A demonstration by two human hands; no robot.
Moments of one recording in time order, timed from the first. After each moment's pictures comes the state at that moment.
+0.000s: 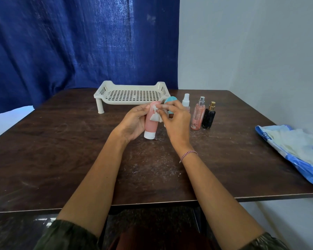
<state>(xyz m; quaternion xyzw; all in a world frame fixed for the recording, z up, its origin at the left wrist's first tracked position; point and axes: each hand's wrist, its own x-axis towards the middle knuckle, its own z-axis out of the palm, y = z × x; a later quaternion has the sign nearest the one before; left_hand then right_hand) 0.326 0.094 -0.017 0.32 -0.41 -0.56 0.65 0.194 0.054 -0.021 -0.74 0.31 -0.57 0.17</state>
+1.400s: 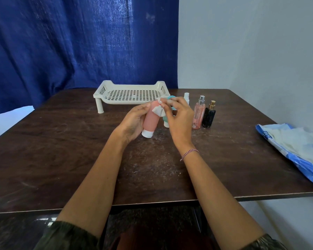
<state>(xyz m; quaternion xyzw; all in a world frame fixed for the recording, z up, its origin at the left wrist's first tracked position) 0.323 0.093 -0.019 0.37 -0.45 -0.50 0.64 0.191 0.053 -0.016 -0.72 0.30 -0.60 0.18</state>
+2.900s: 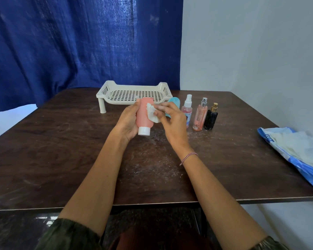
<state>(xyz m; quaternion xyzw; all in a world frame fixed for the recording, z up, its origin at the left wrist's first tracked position) 0.333 0.093 -0.014 0.39 -0.26 -0.51 0.72 0.200 0.058 -0.024 -0.76 0.26 -0.53 0.27</state>
